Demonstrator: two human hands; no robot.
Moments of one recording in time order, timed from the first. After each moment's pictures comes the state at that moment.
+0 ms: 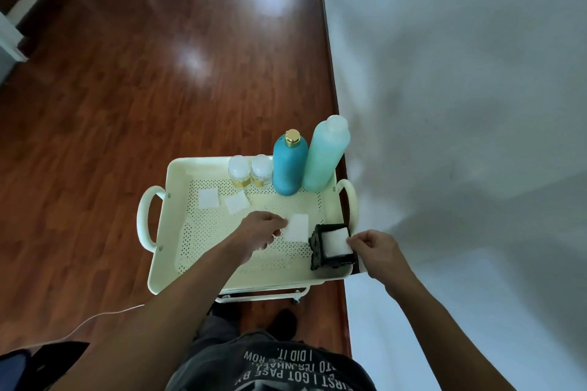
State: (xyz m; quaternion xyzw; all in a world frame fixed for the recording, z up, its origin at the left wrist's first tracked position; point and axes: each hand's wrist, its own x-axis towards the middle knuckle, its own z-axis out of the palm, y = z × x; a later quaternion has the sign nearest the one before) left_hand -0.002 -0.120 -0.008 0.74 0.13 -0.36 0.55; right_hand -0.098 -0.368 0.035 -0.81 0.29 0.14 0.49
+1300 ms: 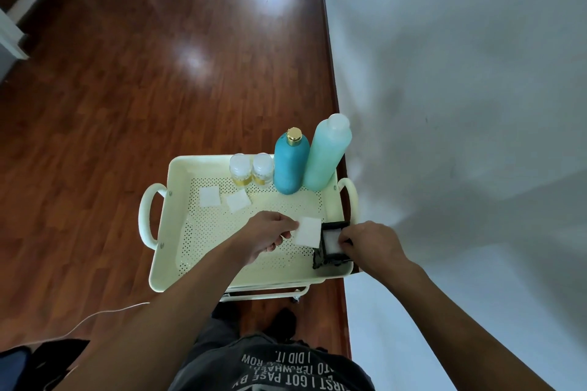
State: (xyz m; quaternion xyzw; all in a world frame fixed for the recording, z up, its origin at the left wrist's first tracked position) left_hand -0.009 -0.128 0.010 0.71 0.11 -0.40 0.57; right_hand -0.072 -0.360 0.042 -0.99 -0.02 0.17 0.02
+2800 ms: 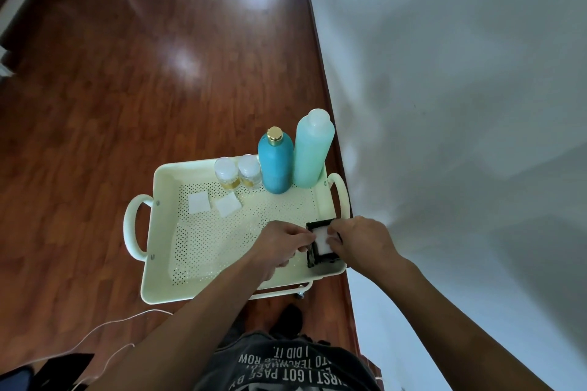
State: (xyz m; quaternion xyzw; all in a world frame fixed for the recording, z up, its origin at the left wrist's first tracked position) left_hand -0.035 -0.176 0.029 0.73 0.13 -0.38 0.55; right_hand -0.075 -0.360 0.045 -0.99 -0.02 0.14 0.06
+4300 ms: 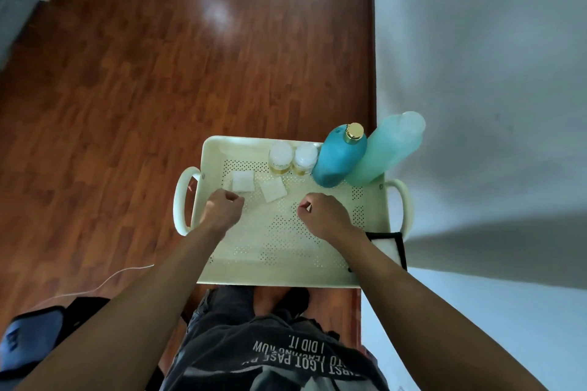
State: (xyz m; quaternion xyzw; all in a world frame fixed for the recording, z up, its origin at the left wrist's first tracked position) left_hand 0.045 0.011 -0.077 0.82 0.30 -0.21 0.44; right_hand 0.029 -0.221 -0.035 -0.93 0.04 0.25 0.26
